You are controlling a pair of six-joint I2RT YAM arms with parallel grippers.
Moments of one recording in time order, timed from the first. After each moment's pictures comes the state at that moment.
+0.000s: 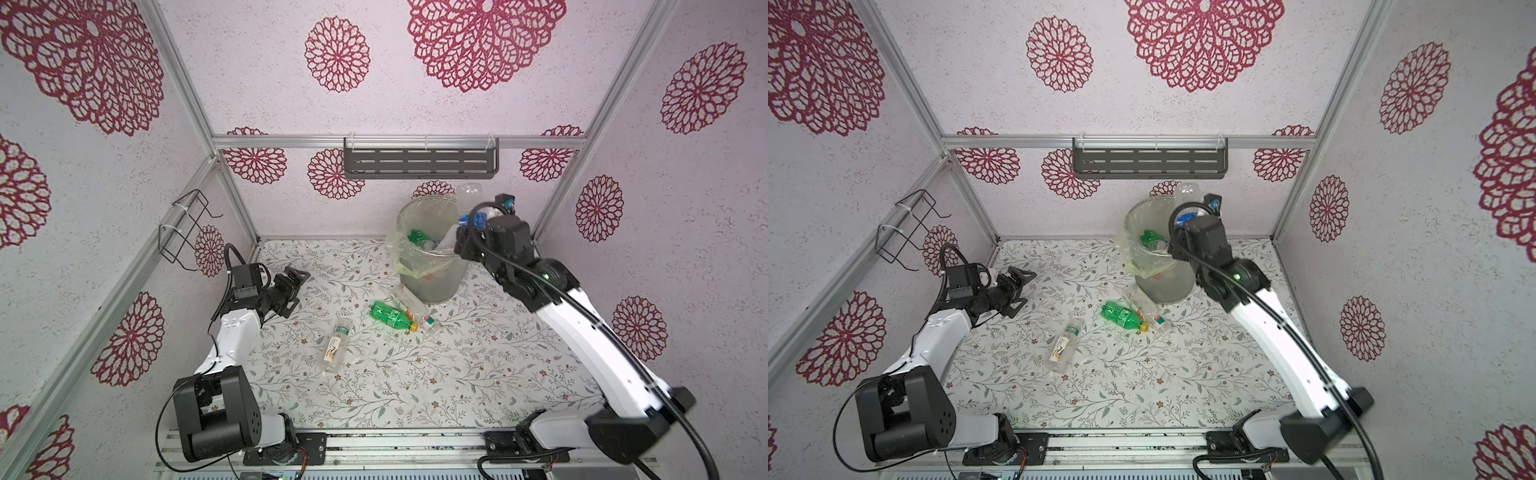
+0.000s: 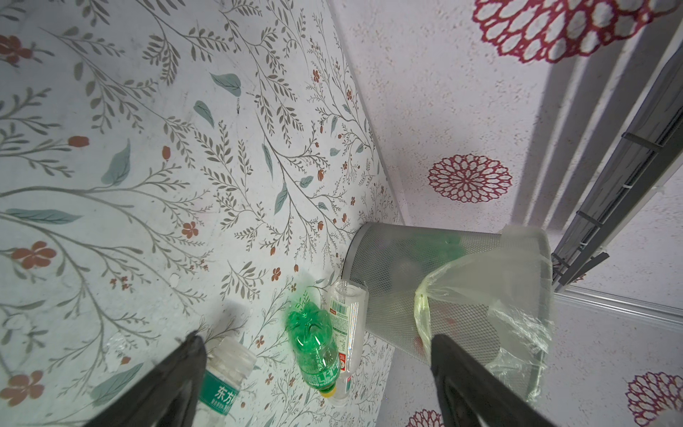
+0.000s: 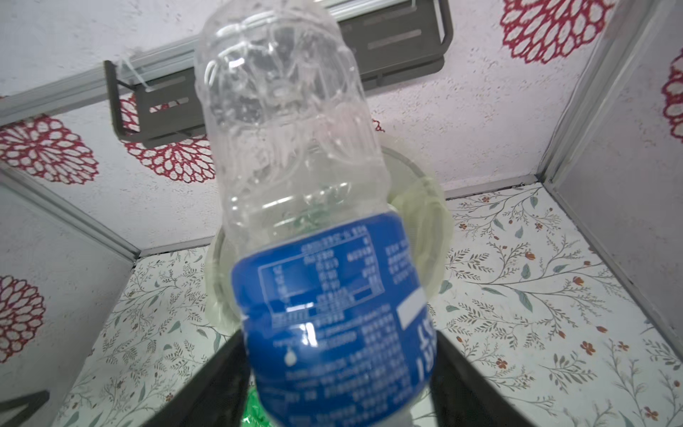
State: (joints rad) left arm 0.22 1.39 0.95 -0.32 0.59 -0.88; right arm 0.55 1.48 1.77 -0.72 0.42 0.46
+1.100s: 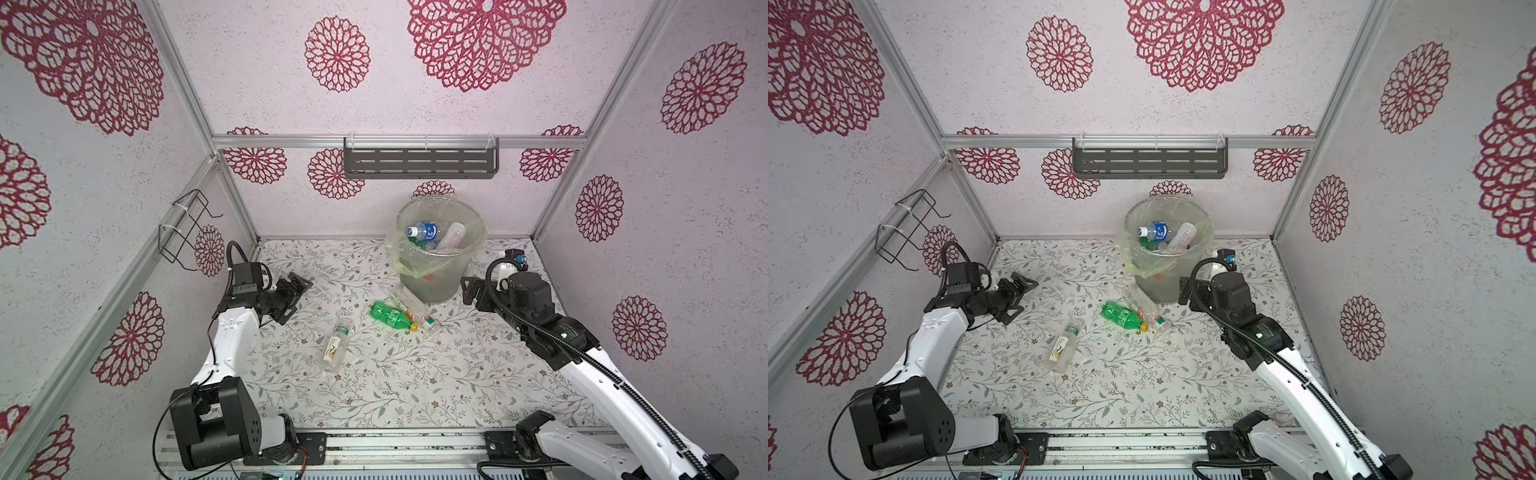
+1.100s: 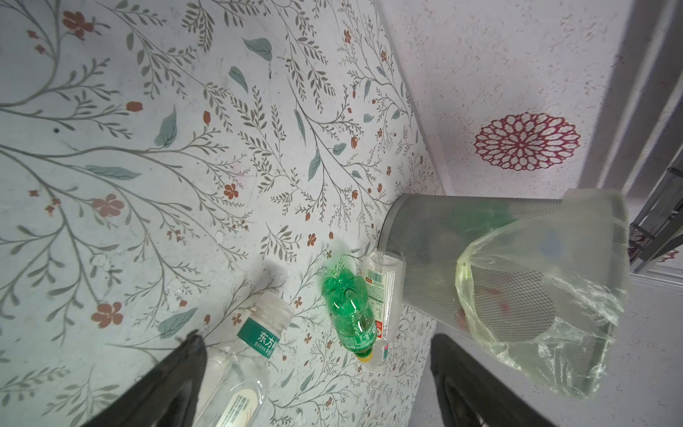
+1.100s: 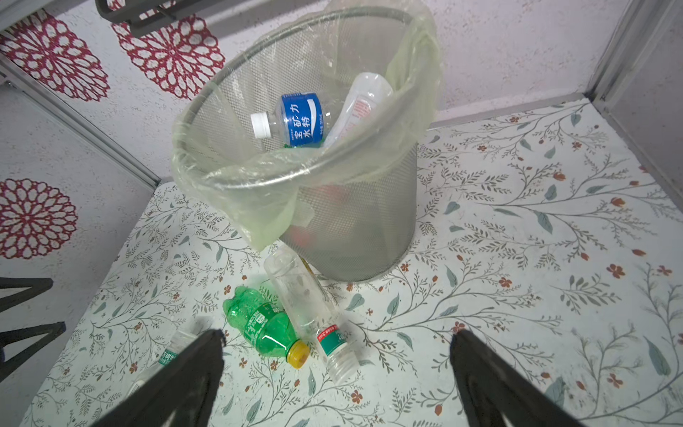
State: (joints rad) left arm 0.19 1.35 1.02 -0.59 0.52 -0.72; right arm 0.52 0.94 1.01 -0.52 0.22 0.49
